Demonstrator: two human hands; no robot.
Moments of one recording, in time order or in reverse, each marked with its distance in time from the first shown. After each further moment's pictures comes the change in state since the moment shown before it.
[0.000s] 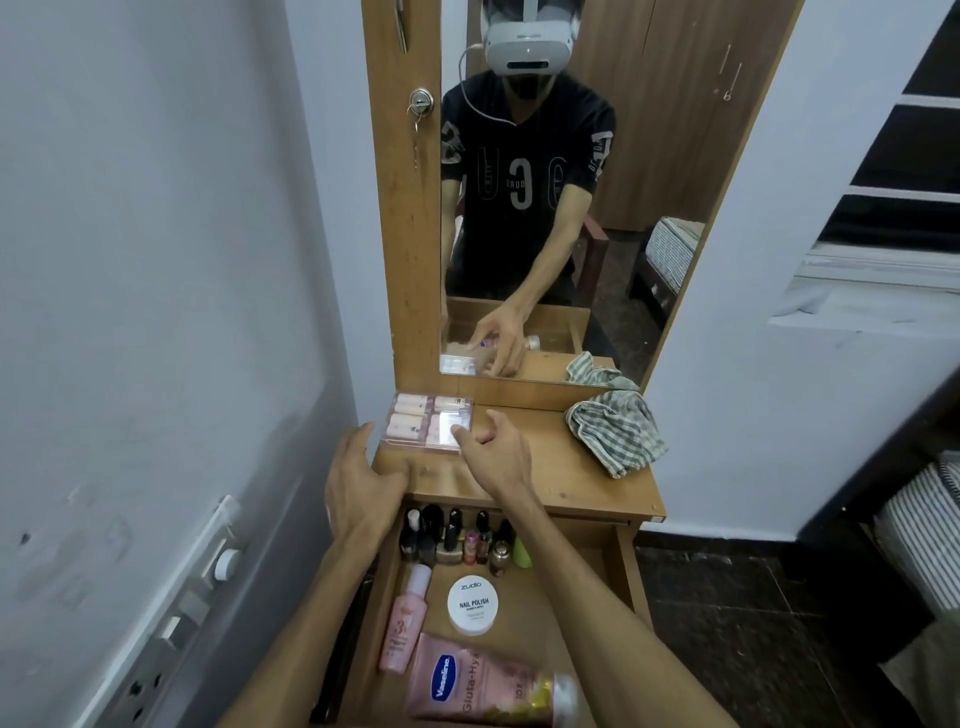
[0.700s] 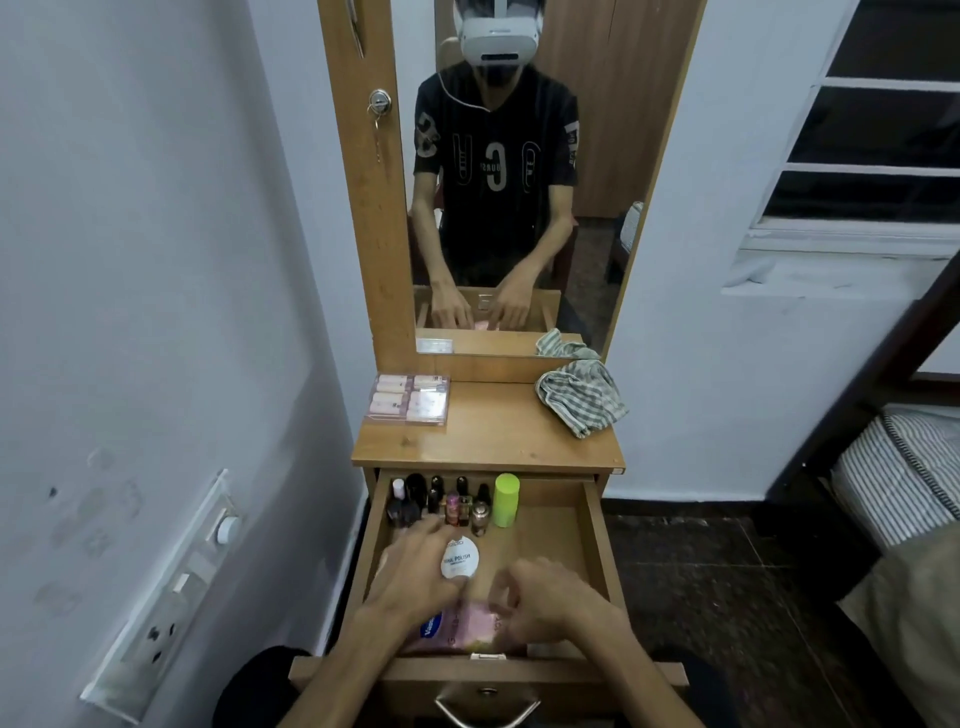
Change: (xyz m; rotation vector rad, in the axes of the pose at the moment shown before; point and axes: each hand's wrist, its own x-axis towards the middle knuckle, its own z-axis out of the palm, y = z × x) left_hand -0.120 -0.014 0.013 0.517 -0.616 0.428; right_hand -0.149 0.087 -0.078 -0.667 -0.808 0.017
